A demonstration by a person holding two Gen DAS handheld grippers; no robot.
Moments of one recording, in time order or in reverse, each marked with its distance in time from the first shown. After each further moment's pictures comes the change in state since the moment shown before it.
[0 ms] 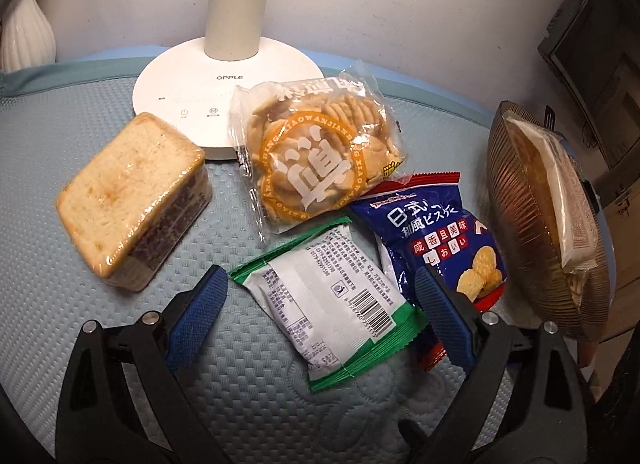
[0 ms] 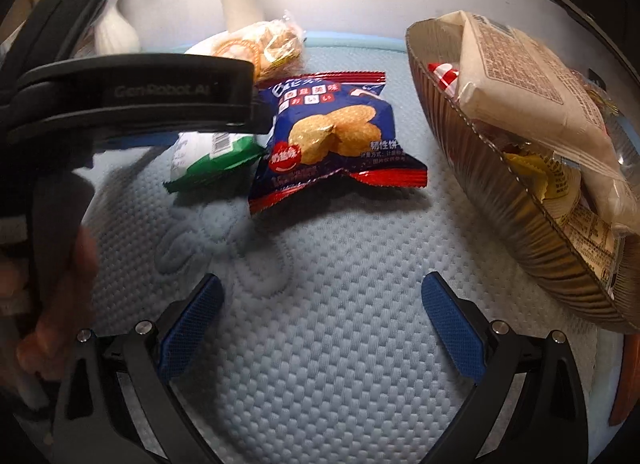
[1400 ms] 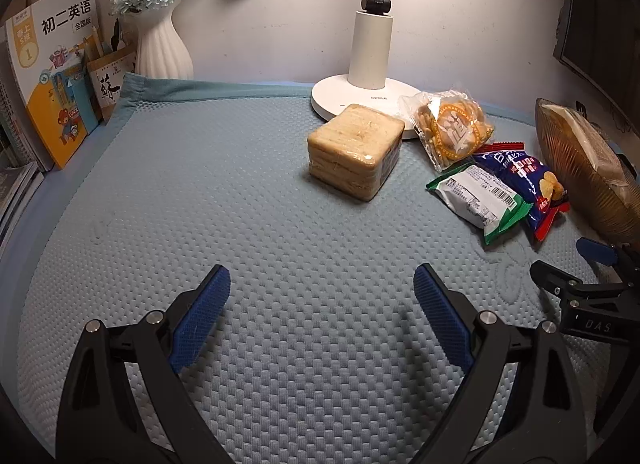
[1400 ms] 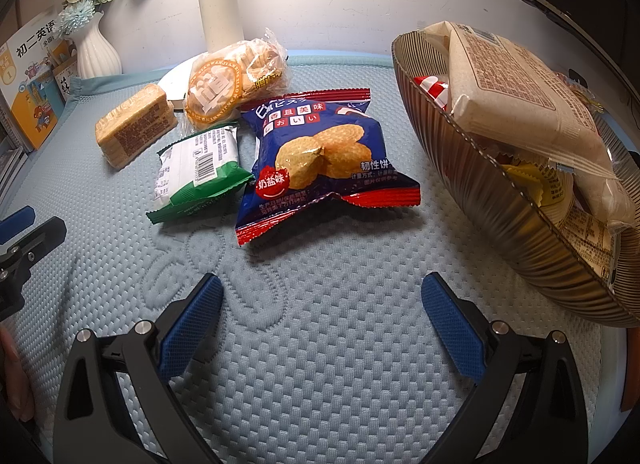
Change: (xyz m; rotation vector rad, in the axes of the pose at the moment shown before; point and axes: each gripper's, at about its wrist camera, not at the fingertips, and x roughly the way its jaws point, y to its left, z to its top) left arm -0.091 0.085 -0.082 0.049 -0.224 0.264; right arm 0.006 0.006 0.005 0.094 -0.099 -0.106
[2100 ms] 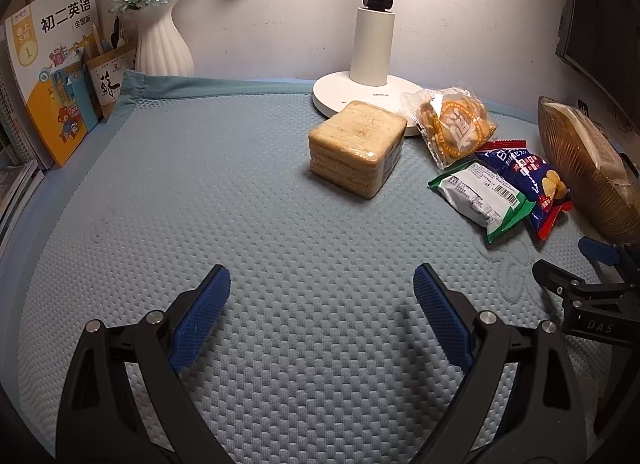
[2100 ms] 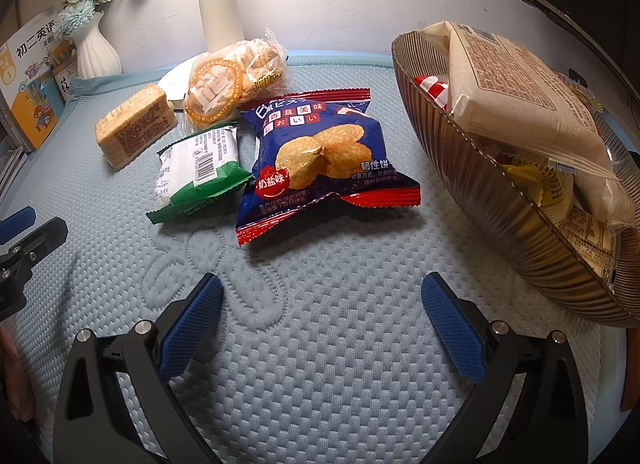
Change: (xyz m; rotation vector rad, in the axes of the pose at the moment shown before) left arm 0.002 0.000 0.001 0.001 0.013 0.004; right arm 0.000 0.000 0.000 0.000 0.000 0.000
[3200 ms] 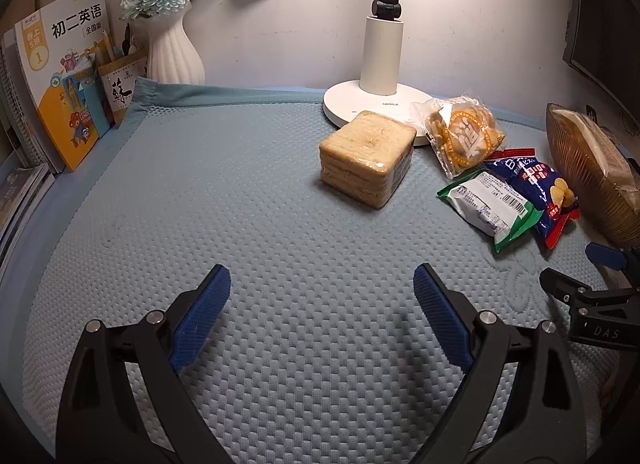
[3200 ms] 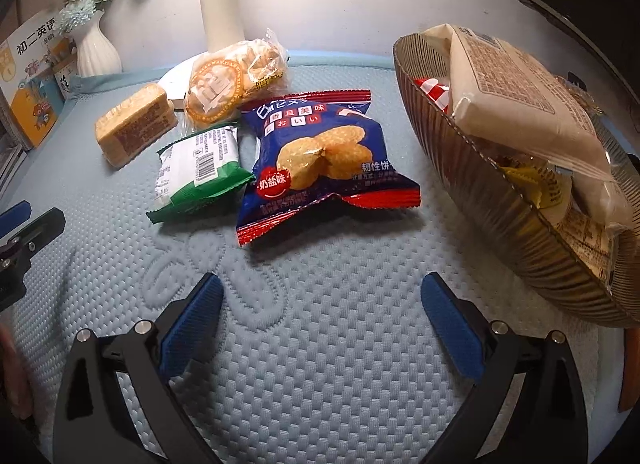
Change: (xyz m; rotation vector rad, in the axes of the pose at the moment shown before) left arm -0.002 -0.002 0.002 -0.013 -0.027 0.044; right arm 0.002 0.000 0.003 -0.008 -0.001 -0.012
